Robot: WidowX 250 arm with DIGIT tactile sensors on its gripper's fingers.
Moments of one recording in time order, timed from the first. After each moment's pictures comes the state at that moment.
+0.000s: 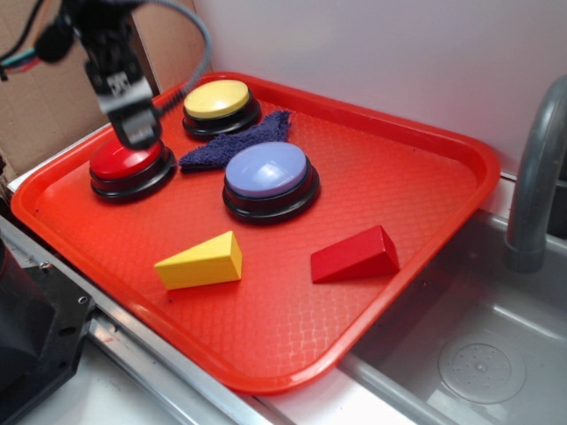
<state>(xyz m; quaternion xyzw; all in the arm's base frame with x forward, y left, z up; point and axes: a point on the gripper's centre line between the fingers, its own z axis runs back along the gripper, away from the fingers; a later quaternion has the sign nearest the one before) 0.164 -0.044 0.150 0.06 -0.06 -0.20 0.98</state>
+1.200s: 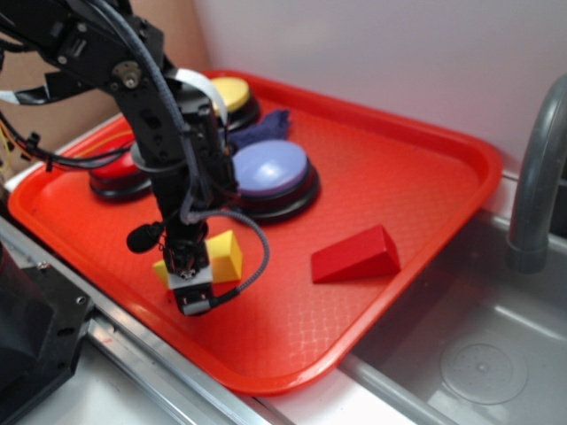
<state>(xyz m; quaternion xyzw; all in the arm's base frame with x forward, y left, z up) 0.162 -0.064 0.026 0.08 -0.01 -0.27 0.96</state>
